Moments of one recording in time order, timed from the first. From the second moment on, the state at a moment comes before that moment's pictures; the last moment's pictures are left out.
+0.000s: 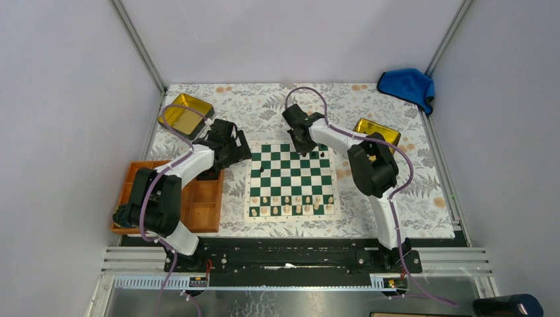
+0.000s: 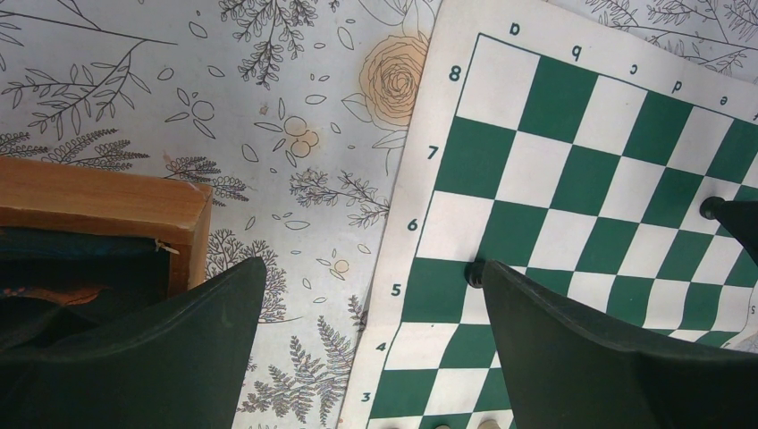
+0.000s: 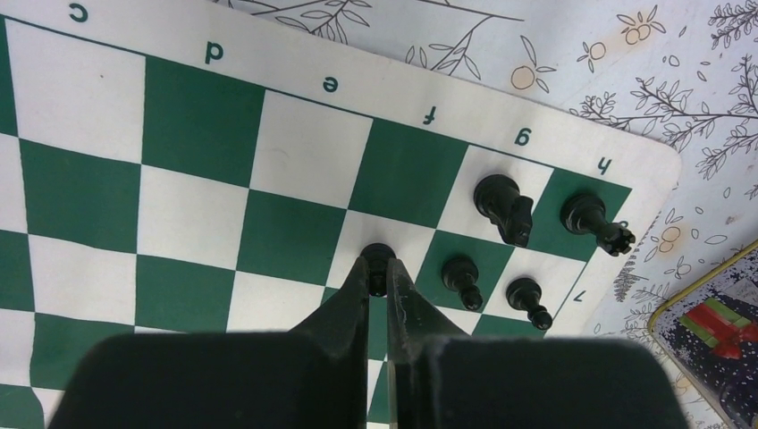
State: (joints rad) left arm -0.25 1.58 0.95 -0.35 -0.02 -0.60; right arm 0.63 2.19 1.72 -0.71 0.22 0.23
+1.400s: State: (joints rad) left arm -0.19 1.50 0.90 -0.33 0.03 -0.66; right arm 0.80 2.08 1.72 -0.61 -0.05 0.09
